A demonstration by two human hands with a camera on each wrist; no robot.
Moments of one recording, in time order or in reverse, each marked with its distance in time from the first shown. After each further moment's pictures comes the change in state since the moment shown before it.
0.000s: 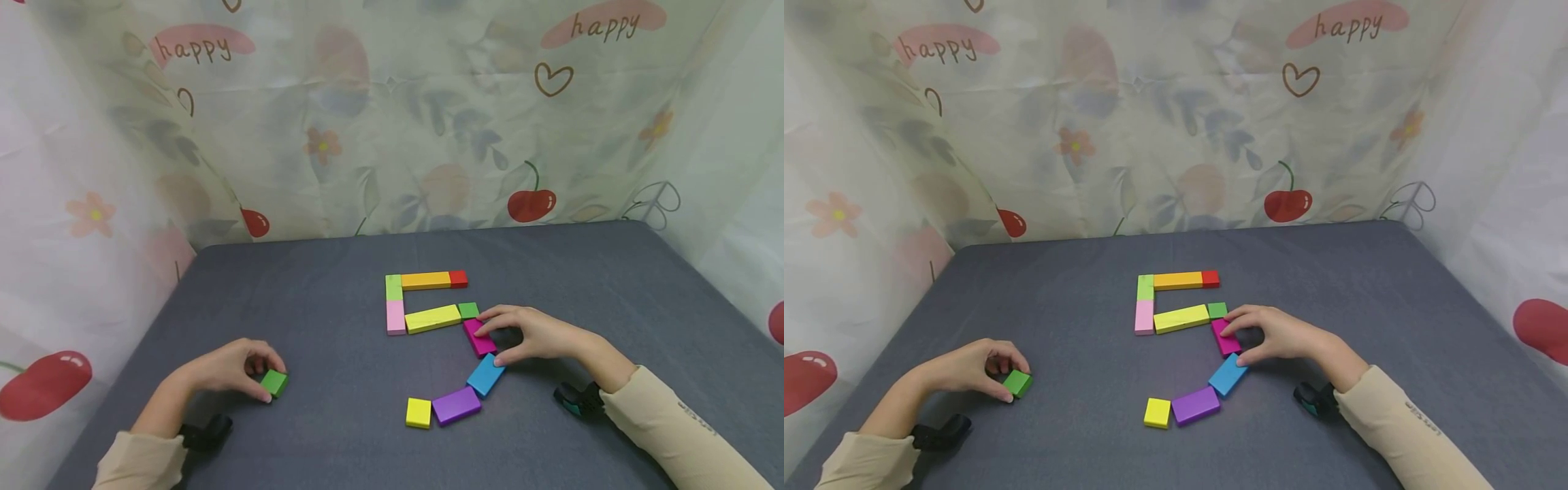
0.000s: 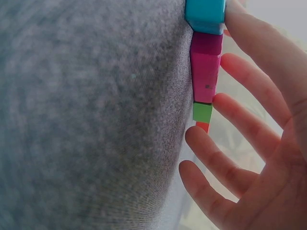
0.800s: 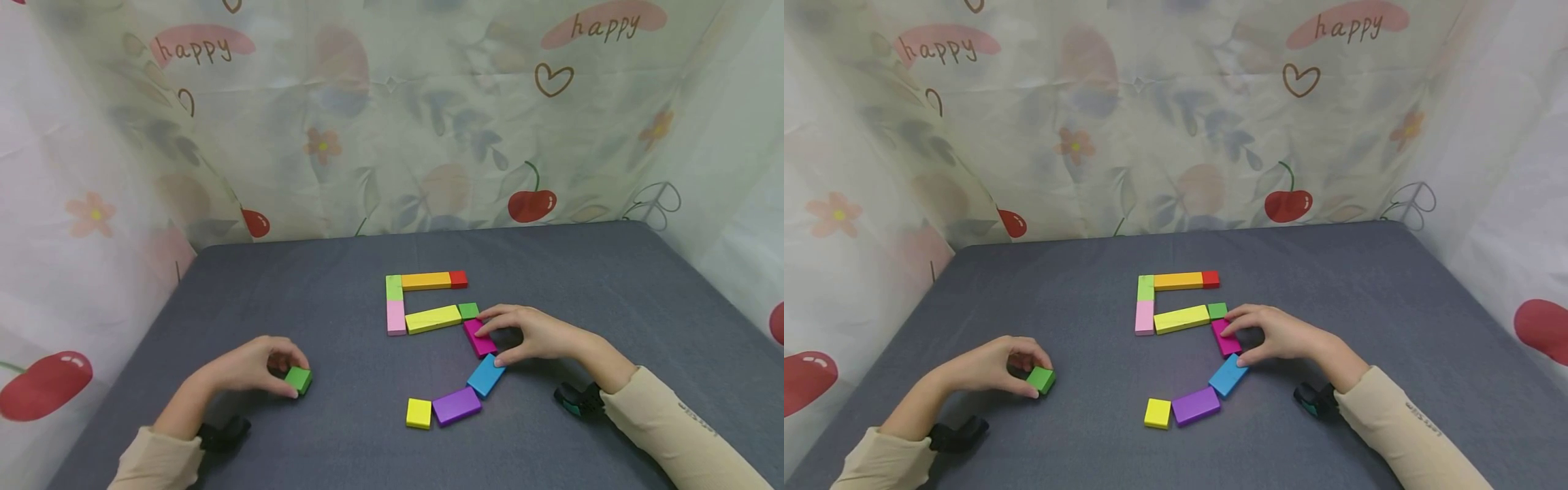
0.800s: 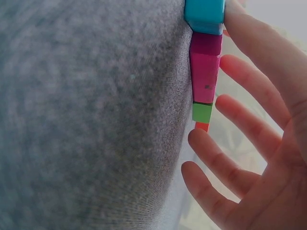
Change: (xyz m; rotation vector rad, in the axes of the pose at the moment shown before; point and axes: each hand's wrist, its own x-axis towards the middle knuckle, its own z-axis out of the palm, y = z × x) left_hand 0.022 0.022 0.014 -0.064 0.007 0.046; right_hand 0.000 -0.002 -0.001 -0.029 0.007 -0.006
